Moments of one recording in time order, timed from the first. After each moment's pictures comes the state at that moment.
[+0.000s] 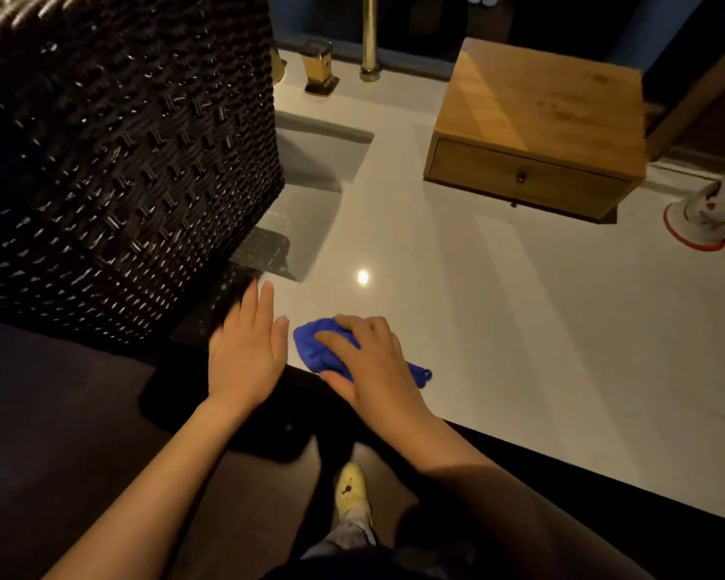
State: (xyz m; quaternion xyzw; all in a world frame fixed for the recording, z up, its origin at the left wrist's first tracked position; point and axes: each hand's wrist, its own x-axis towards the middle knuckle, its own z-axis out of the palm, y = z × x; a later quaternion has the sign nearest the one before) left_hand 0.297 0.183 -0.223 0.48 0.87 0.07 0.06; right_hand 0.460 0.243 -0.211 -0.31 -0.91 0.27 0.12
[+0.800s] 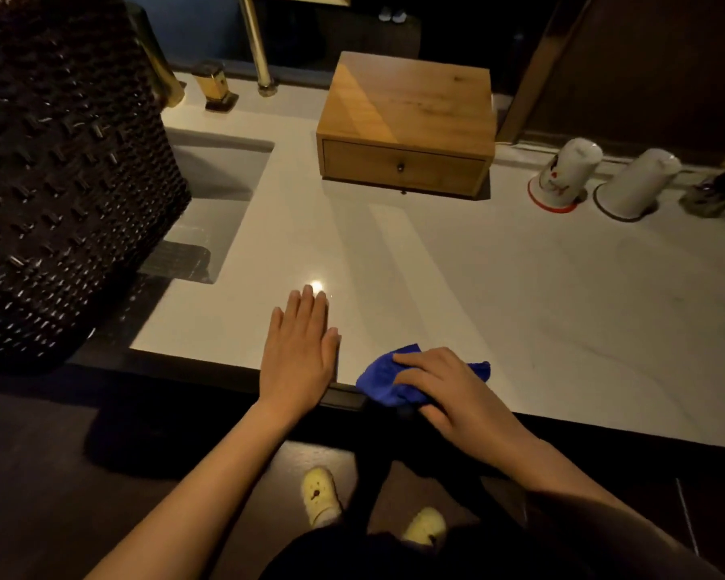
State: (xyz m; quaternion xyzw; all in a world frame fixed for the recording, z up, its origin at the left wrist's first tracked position) left_hand 0.437 0.224 -0.223 0.62 0.77 0.11 0.10; right_hand 0.660 0.252 -0.185 -0.32 -0.90 0.28 0.07
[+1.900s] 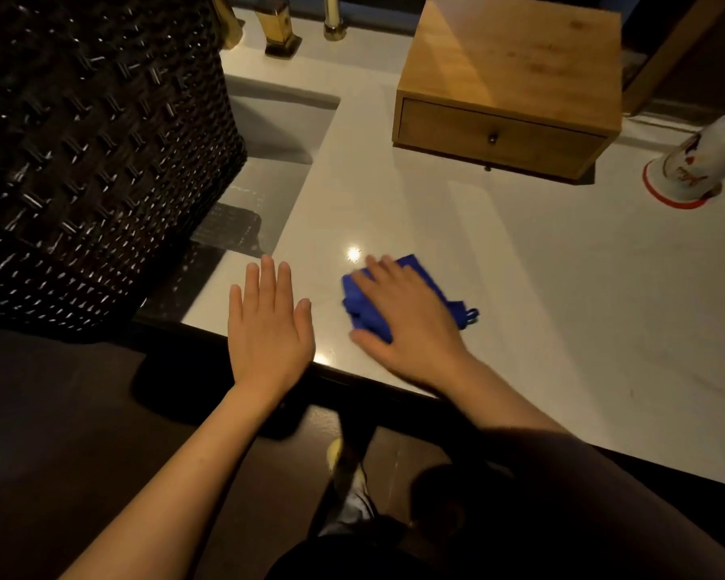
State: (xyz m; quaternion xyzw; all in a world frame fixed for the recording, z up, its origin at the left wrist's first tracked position) left_hand 0.354 0.206 -0.235 0.49 0.87 0.06 0.04; right_hand 0.517 0.303 -0.214 -0.29 -0.93 0.20 0.07
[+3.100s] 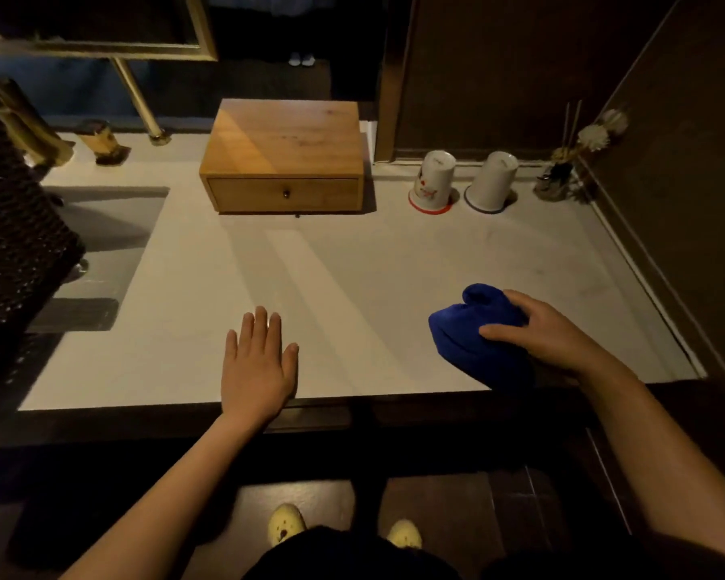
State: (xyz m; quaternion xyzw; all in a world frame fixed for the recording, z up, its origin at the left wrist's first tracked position) left_hand 0.499 0.245 -0.223 0.64 0.76 0.06 0.08; right_hand 0.837 0.310 -0.131 -0.58 -0.58 0.52 0.23
